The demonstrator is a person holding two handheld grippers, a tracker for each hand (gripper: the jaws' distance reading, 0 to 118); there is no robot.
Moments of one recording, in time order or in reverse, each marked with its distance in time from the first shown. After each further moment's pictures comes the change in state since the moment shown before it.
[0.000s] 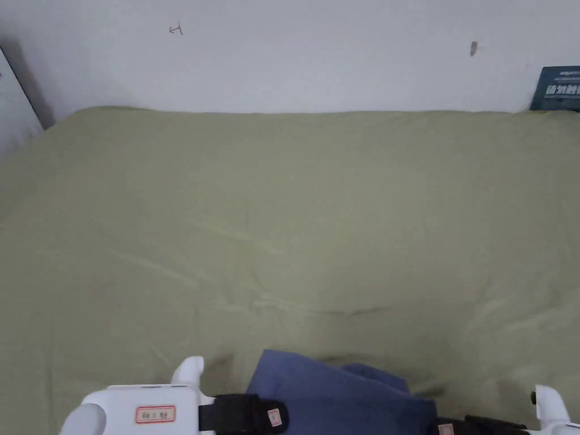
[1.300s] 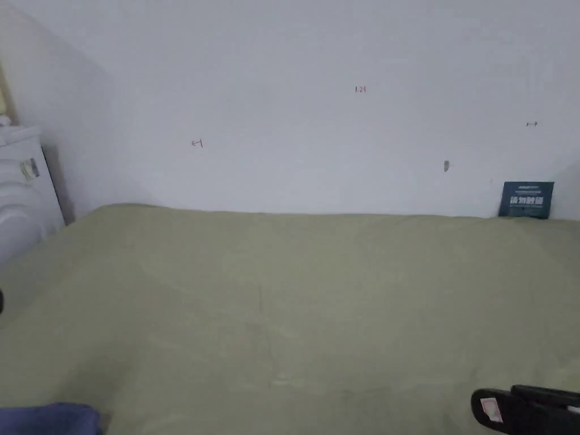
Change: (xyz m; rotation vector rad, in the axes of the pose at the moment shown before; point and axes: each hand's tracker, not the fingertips) left arm 0.145 0.022 0.328 0.687 0.597 -0.561; right arm -0.241 -0.002 0.076 0.204 -0.220 0.612
